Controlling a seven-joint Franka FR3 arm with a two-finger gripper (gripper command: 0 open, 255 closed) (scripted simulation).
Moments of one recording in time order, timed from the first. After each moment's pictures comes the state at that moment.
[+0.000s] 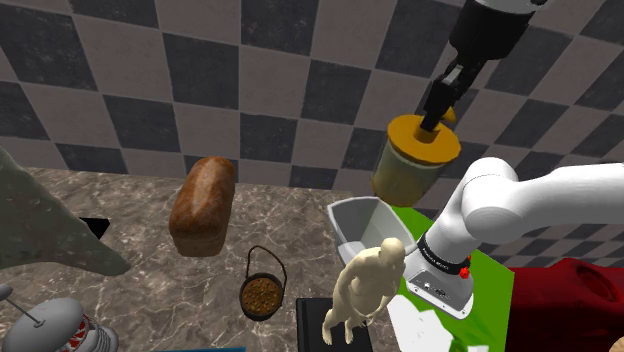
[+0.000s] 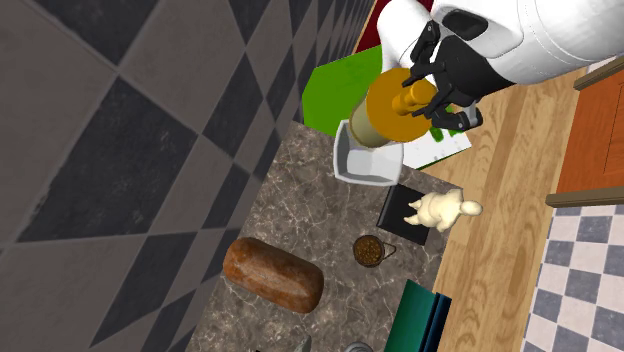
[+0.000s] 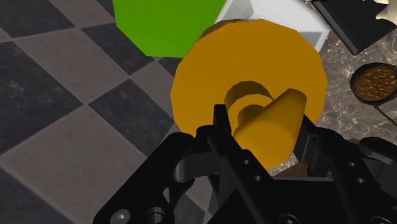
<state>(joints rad) 0.18 -0.95 0.40 -2.19 0.10 1.23 0.47</state>
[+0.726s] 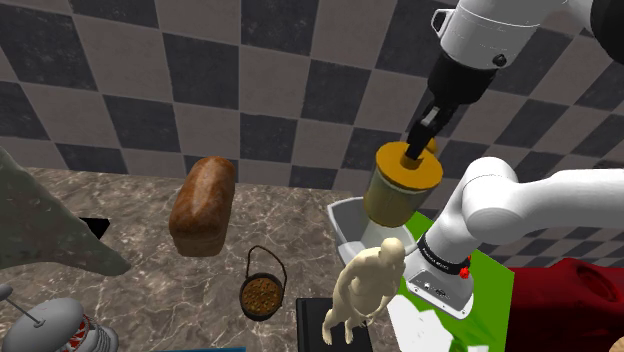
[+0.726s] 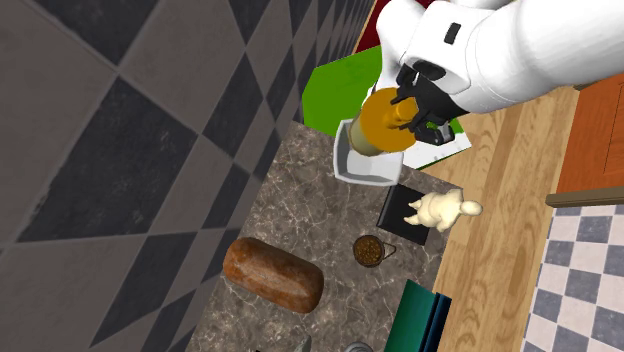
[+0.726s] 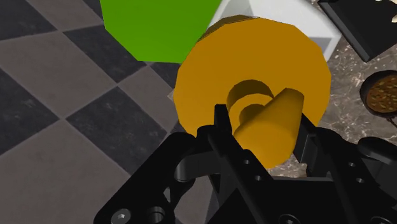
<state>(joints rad) 0.21 -1.02 0.42 -2.37 0.14 1.34 0.48</state>
